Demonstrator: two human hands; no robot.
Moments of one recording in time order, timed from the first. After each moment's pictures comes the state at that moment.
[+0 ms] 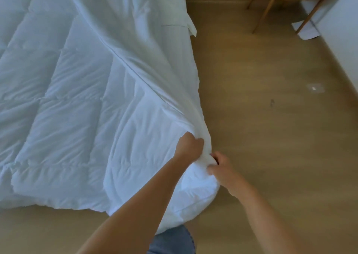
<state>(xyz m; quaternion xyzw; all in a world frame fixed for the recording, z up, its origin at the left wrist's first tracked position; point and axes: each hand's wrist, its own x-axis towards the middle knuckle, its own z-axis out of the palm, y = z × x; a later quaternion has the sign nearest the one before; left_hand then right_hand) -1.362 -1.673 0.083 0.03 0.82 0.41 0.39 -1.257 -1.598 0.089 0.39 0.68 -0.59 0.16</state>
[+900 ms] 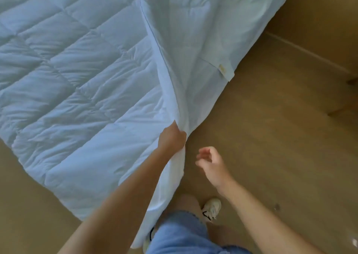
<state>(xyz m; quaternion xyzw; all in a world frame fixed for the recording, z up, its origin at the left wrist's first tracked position) -1.576 -1.303 0.069 -0.26 0.87 0.37 0.20 -1.526 -1.157 0.087 0.12 0.73 -0.58 0.33</state>
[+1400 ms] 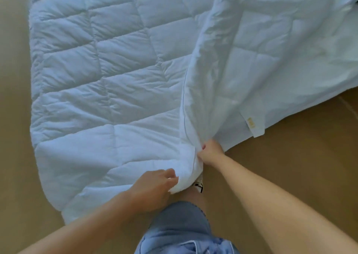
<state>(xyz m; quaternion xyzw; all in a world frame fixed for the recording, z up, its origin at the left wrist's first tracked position) -1.631 -1.269 0.093 -0.04 0.95 0.23 0.21 -1.826 -1.180 0.037 -0.17 0.86 -0.16 0.44</state>
